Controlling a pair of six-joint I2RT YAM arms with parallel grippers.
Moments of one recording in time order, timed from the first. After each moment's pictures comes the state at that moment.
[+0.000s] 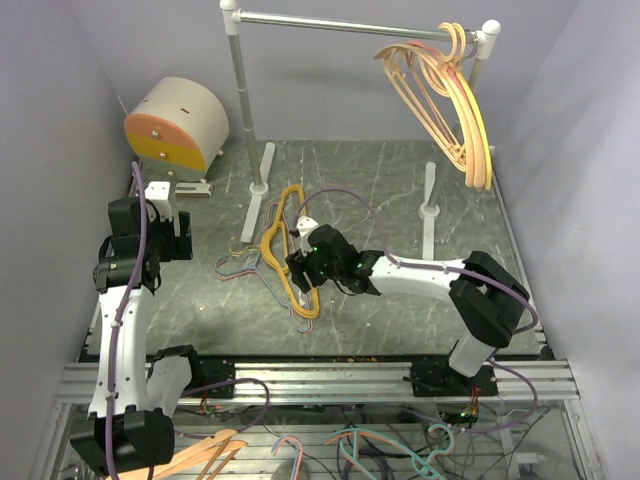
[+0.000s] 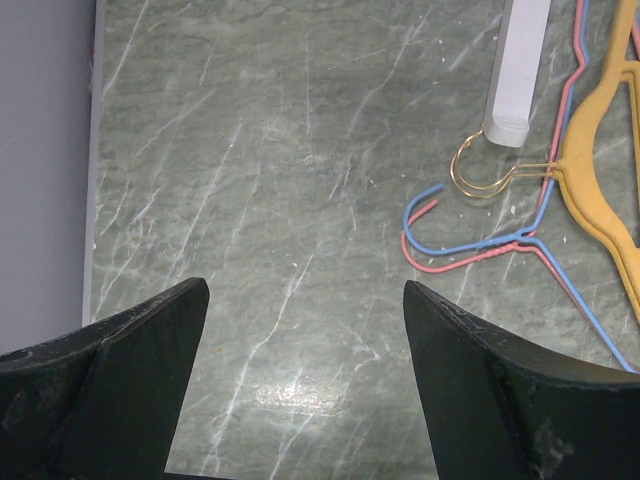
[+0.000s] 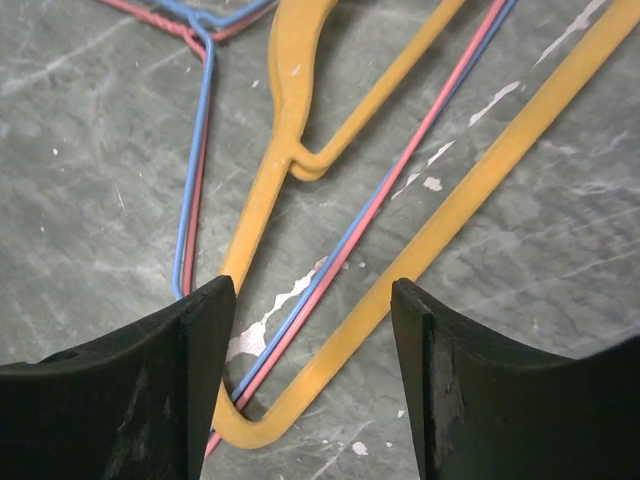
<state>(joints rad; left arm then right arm) 0.17 0.88 0.91 -0.70 0.04 0.13 0.95 1.68 0.97 0.03 0.04 0.16</state>
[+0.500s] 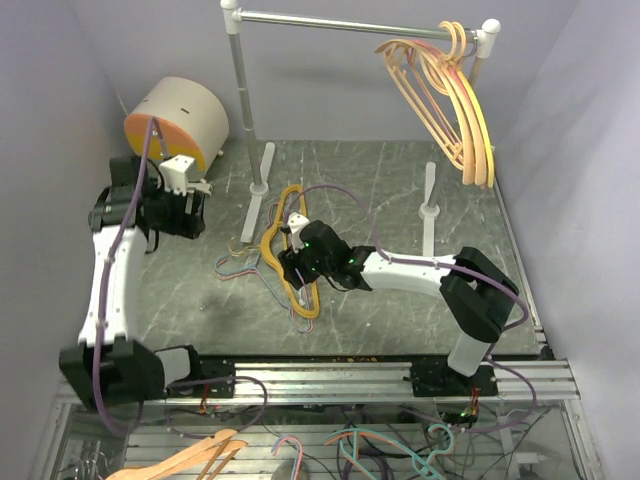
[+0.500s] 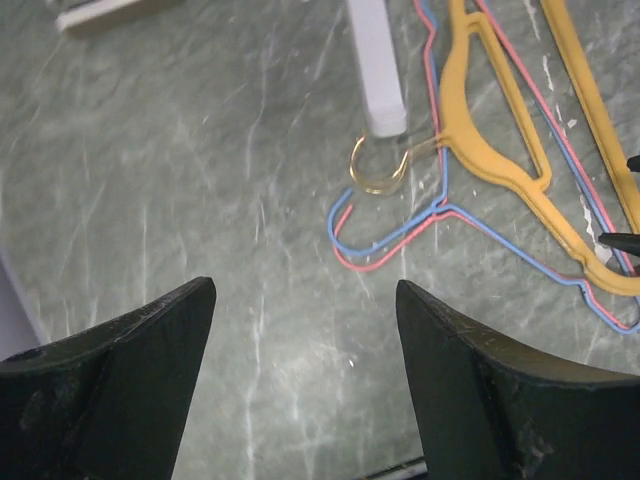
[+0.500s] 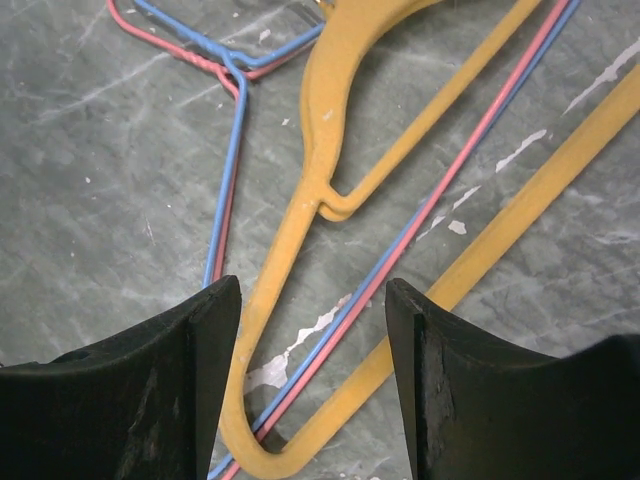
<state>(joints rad) 0.15 1.14 1.17 -0.86 0.31 0.33 0.96 1.75 1.05 0.02 0.00 0.16</state>
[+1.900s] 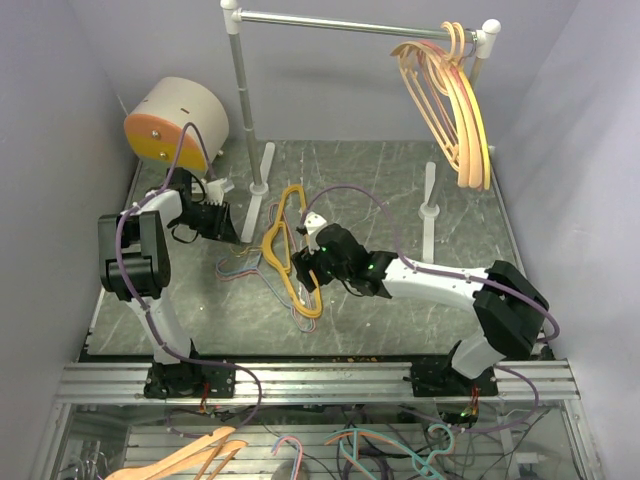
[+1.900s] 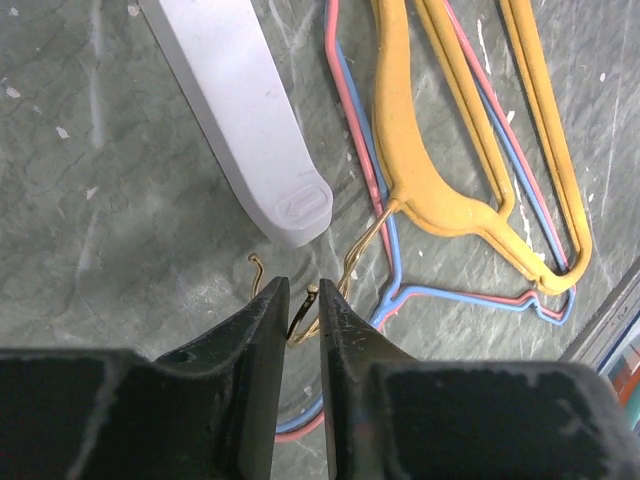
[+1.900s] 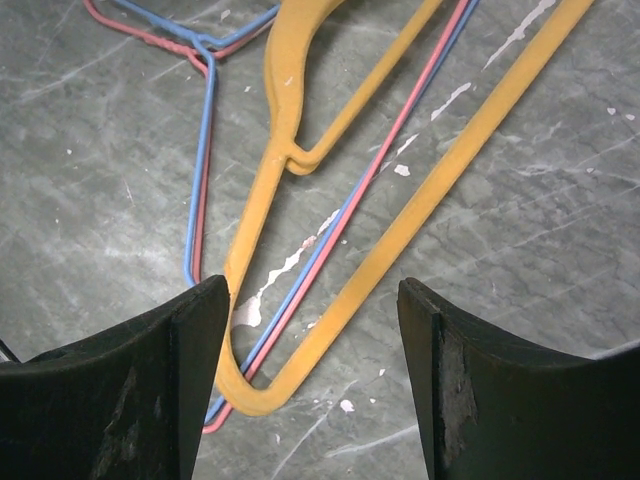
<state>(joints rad) 0.08 1.90 1.23 -0.64 0.75 0.39 0.96 1.57 0.94 -0.03 0.08 0.16</state>
